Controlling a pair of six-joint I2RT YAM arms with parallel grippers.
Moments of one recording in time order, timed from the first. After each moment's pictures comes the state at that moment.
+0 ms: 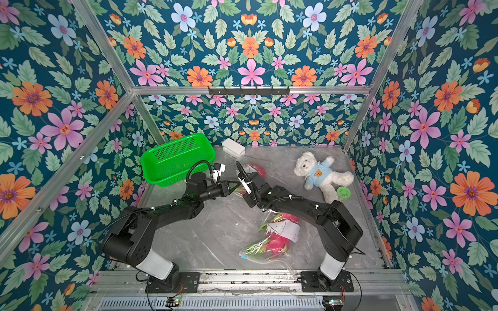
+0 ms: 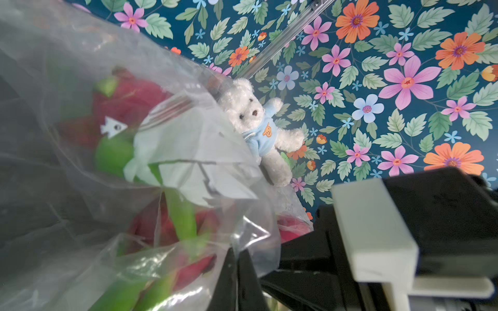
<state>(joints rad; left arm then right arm) -0.39 1.56 0.72 0.60 0.66 -0.67 0.75 1.67 1.18 -0.29 0.03 0.03</state>
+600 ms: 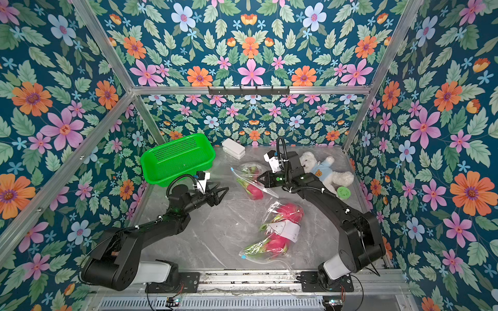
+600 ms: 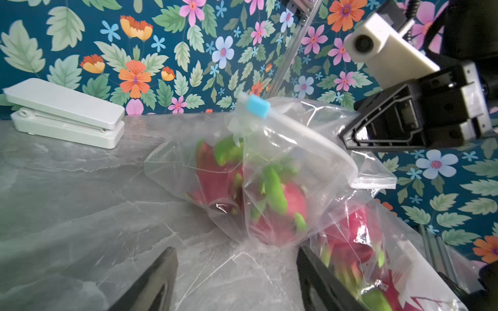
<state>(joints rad) -0.29 1.41 0.45 0.85 0.63 -0.29 0.42 1.52 1.18 -0.26 -0.65 0.37</state>
